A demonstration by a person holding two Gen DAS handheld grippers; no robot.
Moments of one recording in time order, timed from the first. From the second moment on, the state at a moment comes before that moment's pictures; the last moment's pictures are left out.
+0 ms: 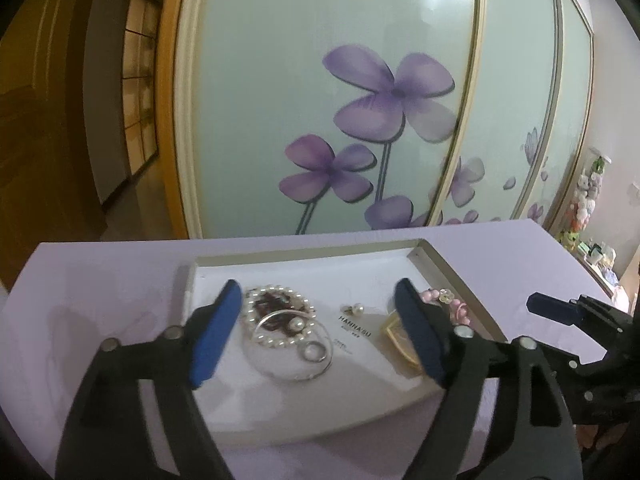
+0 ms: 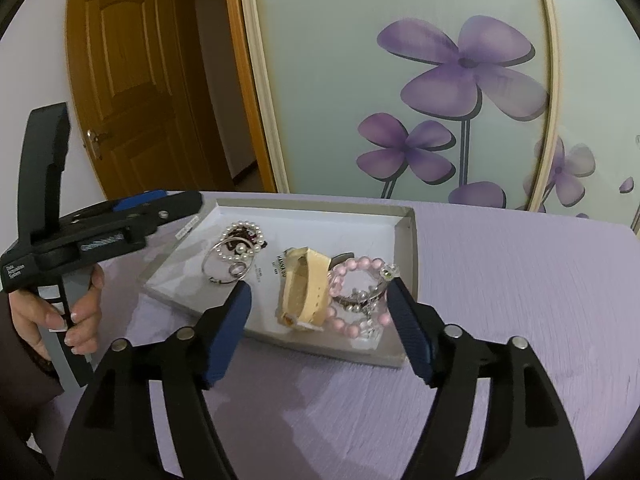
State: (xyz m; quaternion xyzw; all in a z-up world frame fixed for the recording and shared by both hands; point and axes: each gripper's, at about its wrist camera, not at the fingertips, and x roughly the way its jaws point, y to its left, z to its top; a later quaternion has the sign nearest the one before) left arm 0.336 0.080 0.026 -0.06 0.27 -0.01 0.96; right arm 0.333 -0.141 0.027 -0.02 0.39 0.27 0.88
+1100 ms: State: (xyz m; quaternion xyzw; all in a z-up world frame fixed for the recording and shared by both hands) left arm 0.195 0.084 0.027 -0.07 0.23 0.05 0.97; right arm 0.251 -0.123 0.034 -0.02 0.37 0.22 0.90
